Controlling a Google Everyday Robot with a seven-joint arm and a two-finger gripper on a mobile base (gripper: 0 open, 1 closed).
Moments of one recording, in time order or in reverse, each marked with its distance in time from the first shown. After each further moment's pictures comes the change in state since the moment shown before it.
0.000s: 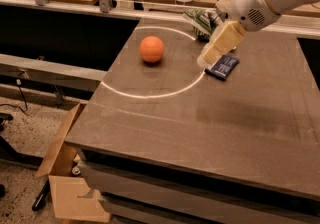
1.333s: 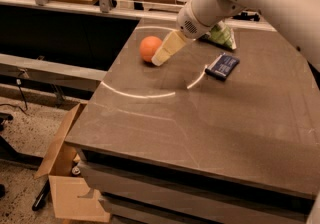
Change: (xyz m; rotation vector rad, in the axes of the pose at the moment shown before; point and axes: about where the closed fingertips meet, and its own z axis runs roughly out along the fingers) arm -0.021 -0.043 0.138 0.035 0.058 0.137
